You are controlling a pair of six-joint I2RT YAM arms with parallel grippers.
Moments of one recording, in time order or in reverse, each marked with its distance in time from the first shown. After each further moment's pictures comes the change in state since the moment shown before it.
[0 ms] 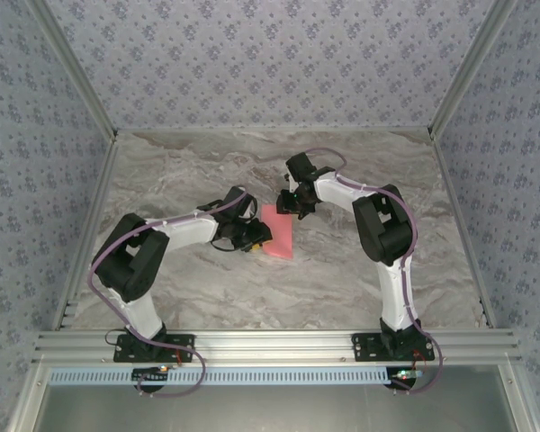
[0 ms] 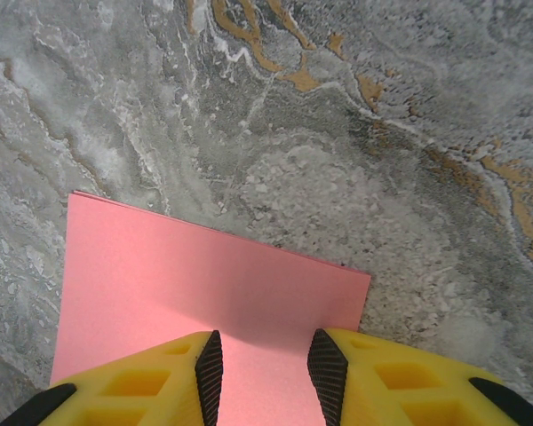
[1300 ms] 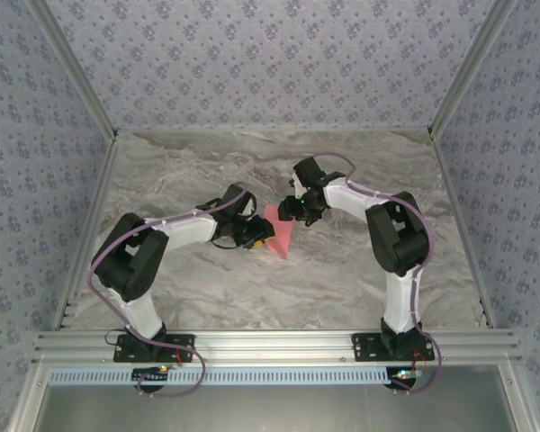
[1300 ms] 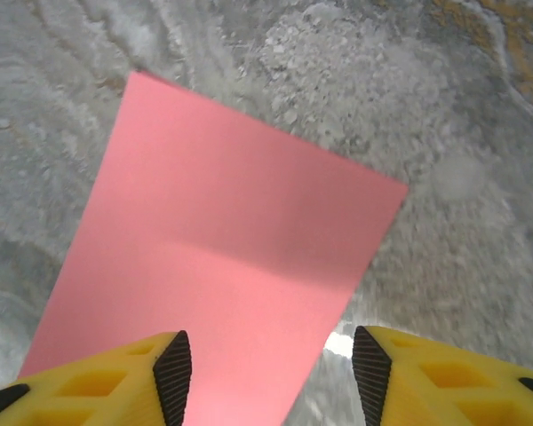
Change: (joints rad) left arm 0.011 0.000 0.000 0.057 0.060 0.003; right arm -0.003 -0.183 -0.173 0.016 -0.064 -0.031
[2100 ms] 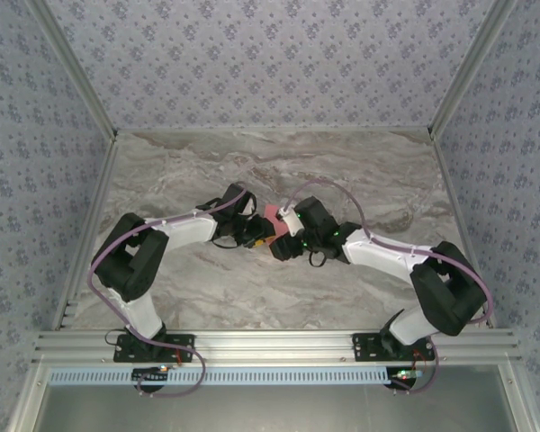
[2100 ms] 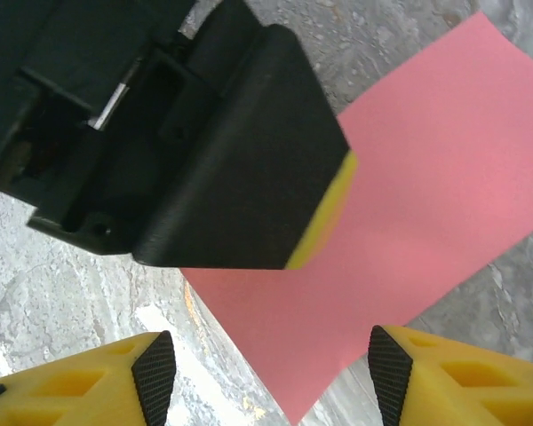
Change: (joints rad) left arm 0.000 0.000 0.000 0.017 0.007 -0.001; right arm 0.238 -0.465 -0.534 0.412 0.070 -0.273
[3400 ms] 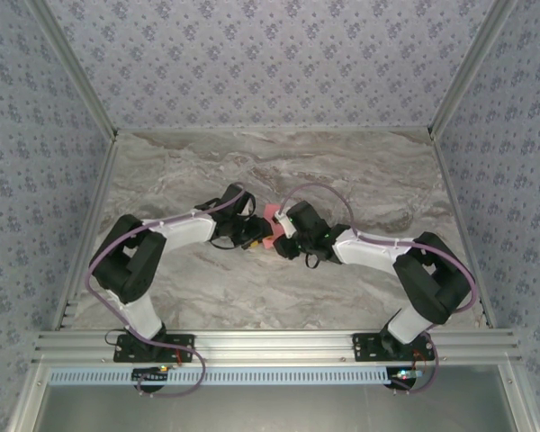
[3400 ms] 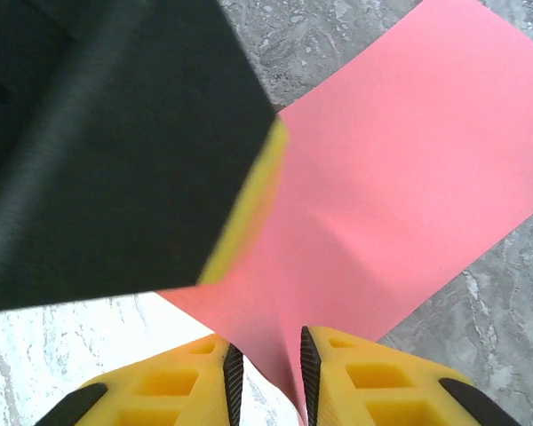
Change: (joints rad) left arm 0.004 -0.029 -0.001 -0.061 -0.081 -0.006; right arm 0.021 0.098 0.007 0.047 0.118 0.008
